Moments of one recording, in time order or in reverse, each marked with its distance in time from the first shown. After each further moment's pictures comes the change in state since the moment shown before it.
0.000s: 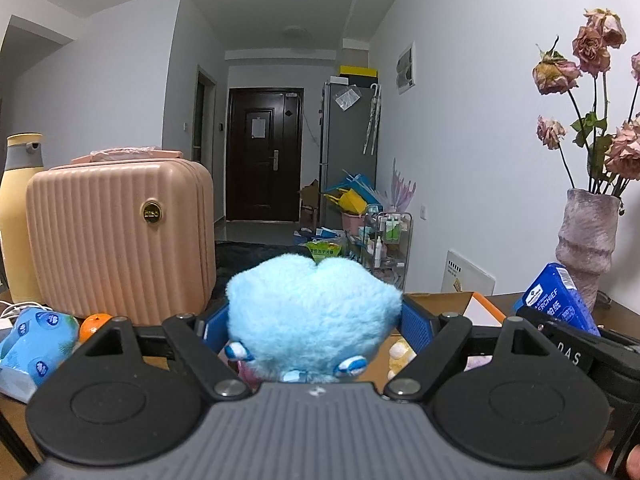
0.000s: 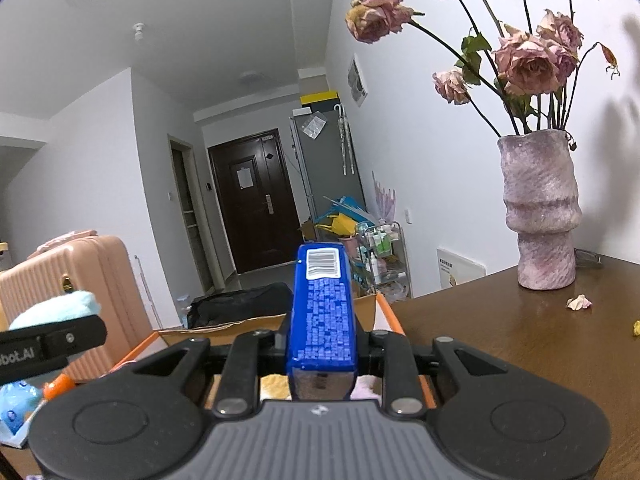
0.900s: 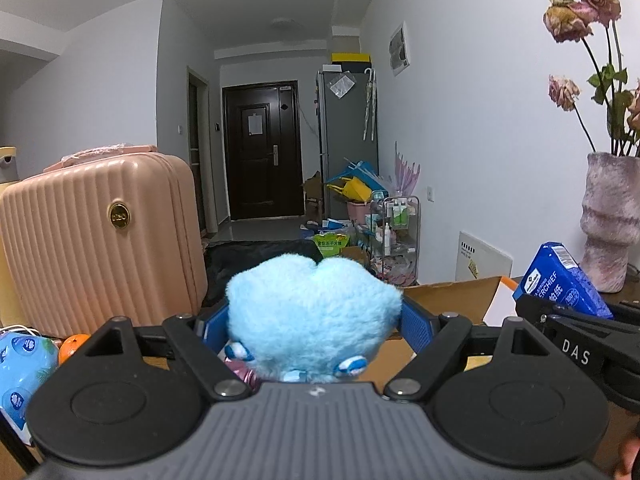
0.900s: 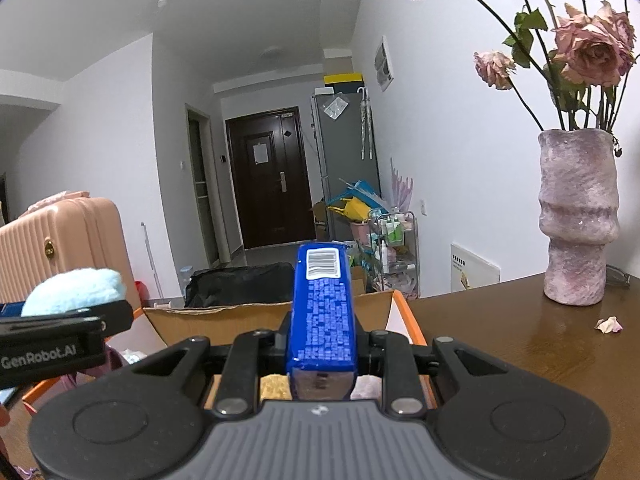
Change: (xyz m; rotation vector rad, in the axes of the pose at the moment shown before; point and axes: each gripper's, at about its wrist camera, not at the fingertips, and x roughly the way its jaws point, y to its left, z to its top) left arm 0.060 -0.013 -0.008 0.088 0.025 0.027; right arm 0.057 0.003 0.002 -0.097 0.061 0.028
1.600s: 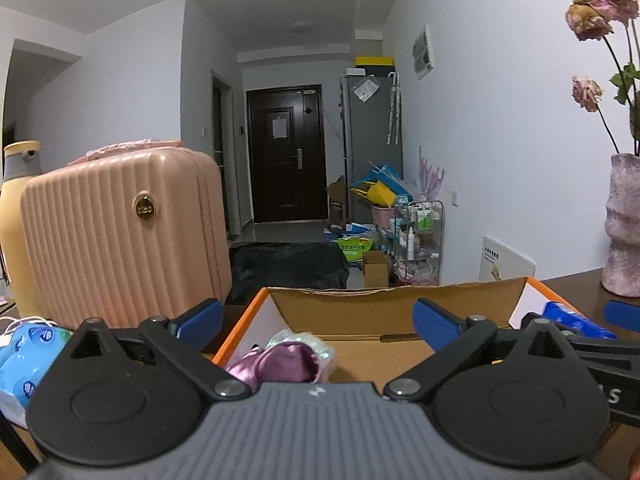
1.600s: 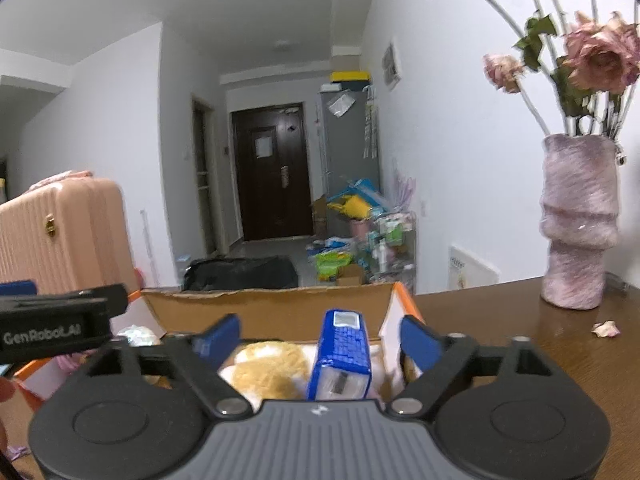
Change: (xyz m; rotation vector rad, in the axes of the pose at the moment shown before) left arm 0.003 0.008 -0.008 -0.027 -0.013 0.074; right arm 0.003 0.002 -0.006 -0.049 0.010 -0.008
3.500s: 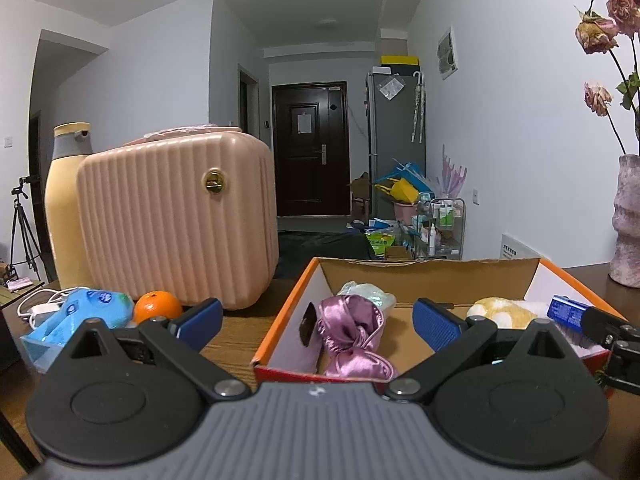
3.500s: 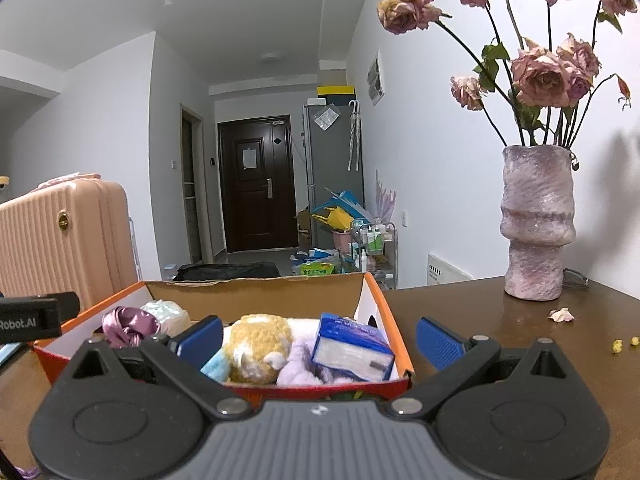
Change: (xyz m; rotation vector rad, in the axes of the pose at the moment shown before) left arm -0.059 0.035 -0.022 -0.031 0.008 0.068; right arm -0.065 0.001 -0.026 -0.009 -0.043 -0.054
